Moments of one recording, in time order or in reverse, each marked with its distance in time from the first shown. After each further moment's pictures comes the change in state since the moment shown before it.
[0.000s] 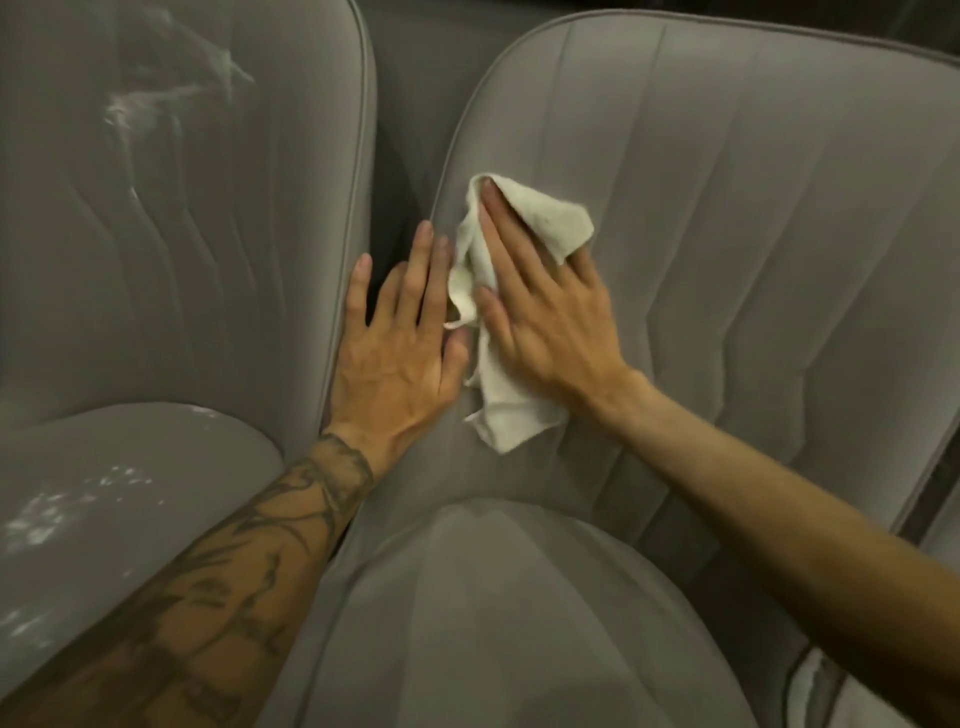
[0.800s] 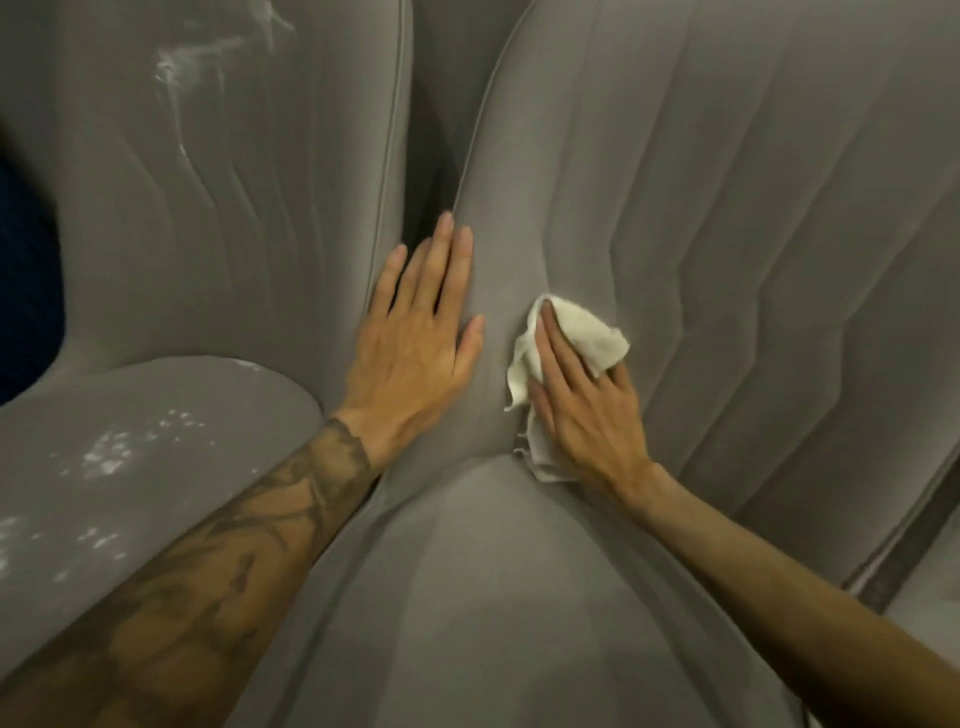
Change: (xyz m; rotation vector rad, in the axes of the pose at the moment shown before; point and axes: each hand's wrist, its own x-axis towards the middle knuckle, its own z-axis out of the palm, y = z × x) left_hand -0.030 -0.006 -0.024 -0.045 -0.143 0.014; right_hand -0.134 -0.038 0.023 0.063 -0.220 0.078
